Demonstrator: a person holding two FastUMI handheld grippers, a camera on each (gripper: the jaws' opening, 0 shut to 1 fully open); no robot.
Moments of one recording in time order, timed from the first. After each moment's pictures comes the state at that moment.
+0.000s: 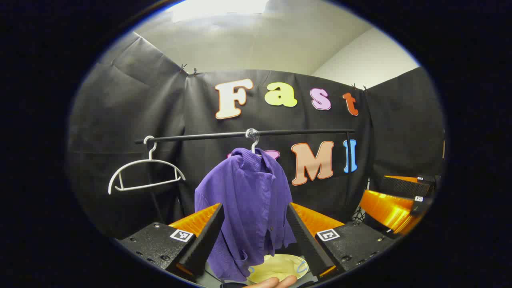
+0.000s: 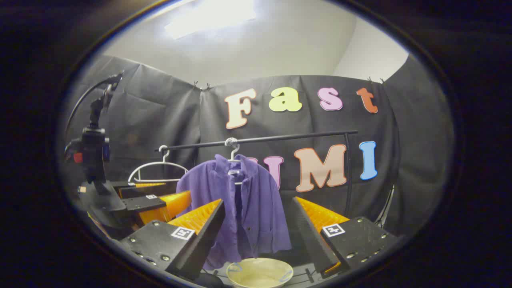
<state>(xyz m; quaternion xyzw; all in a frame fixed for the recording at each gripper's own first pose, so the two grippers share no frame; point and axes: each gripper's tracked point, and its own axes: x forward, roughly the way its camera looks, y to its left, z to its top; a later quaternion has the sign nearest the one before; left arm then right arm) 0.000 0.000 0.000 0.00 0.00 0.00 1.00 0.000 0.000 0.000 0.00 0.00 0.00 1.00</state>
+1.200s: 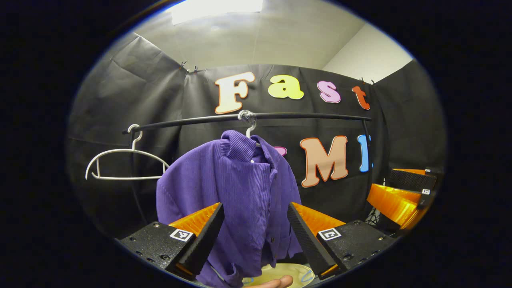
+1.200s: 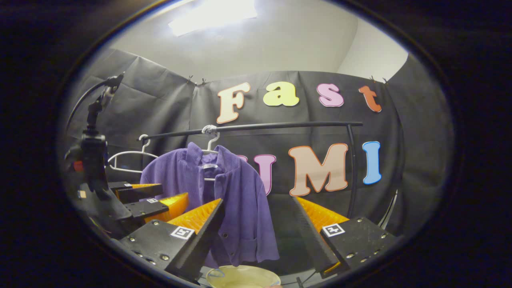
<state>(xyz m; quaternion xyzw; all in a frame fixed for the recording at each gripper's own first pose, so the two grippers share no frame) 0.117 -0.016 -0.048 0.02 -0.04 0.04 1.00 0.104 -0.057 -0.034 0.01 -0.03 0.01 1.00</state>
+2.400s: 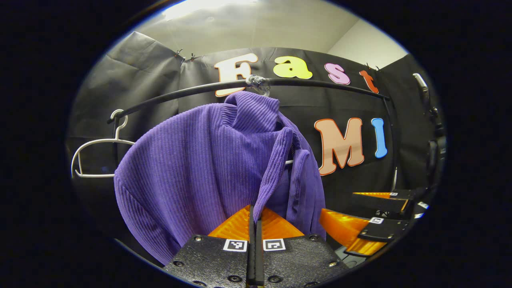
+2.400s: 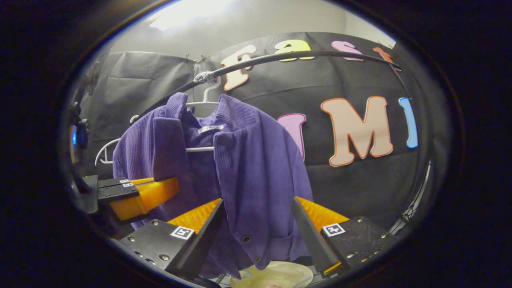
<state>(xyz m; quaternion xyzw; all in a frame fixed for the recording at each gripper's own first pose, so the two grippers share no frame) 0.172 0.031 -0.095 0.02 0.03 0.05 1.00 0.240 0.024 -0.140 0.06 0.08 0.08 0.99</state>
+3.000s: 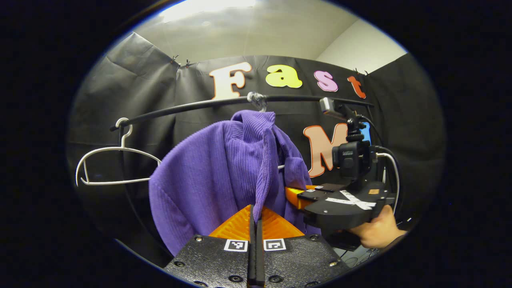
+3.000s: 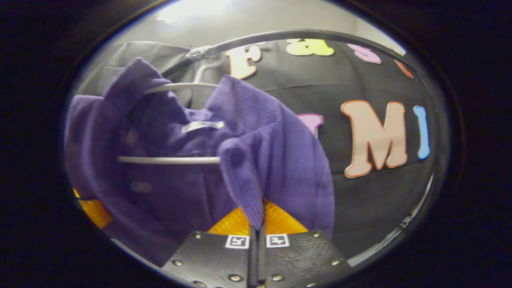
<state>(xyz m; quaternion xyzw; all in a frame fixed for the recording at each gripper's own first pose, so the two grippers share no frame) 0.122 0.037 -0.066 0.02 0.00 0.01 1.00 0.326 0.049 -0.139 0.03 0.08 0.06 0.99</state>
